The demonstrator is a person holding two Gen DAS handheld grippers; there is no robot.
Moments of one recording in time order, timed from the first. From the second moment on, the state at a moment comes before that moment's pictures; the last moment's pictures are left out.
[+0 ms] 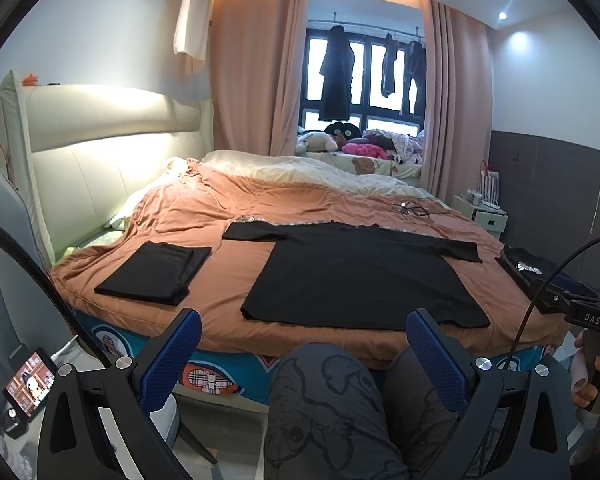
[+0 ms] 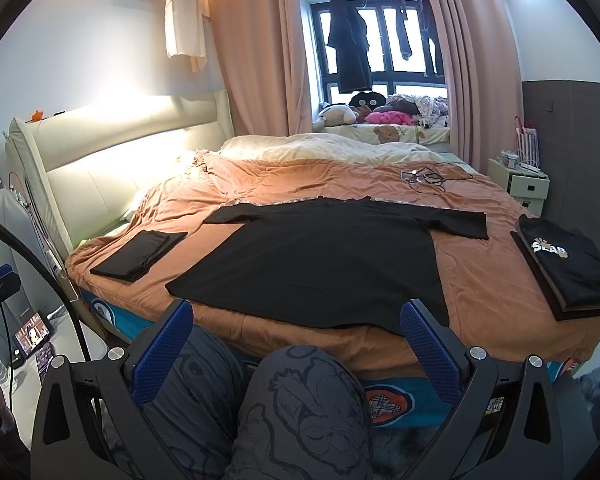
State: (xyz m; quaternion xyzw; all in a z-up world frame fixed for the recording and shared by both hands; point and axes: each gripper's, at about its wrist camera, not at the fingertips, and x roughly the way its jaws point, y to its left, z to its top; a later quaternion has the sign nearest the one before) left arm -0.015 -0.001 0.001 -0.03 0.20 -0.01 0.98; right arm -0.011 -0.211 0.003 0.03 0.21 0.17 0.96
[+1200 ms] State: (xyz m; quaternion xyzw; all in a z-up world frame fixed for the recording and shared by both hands) left arm 0.027 0.023 -0.001 -0.05 0.22 0.00 0.98; right arm 0.038 -0.195 0.011 0.02 0.22 0.18 0.96
